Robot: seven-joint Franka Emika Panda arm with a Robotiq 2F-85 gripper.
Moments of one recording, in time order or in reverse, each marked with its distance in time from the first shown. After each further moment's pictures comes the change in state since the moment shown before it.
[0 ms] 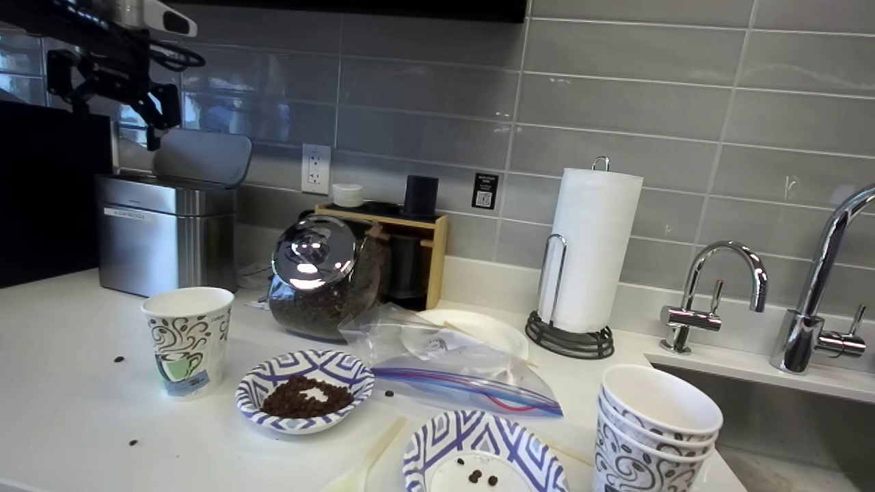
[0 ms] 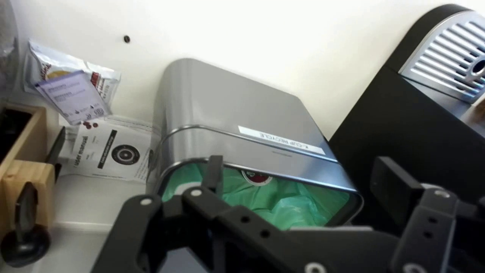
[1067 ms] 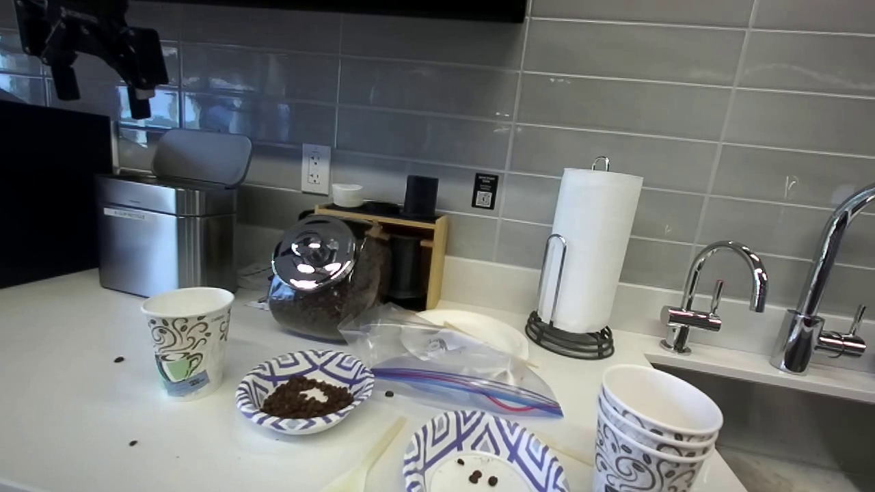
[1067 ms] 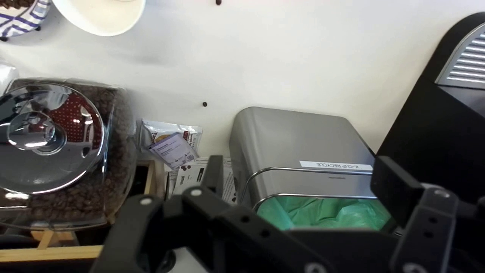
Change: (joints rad) arm -0.002 -0.332 -0.096 -0.243 -0.003 -0.079 0.150
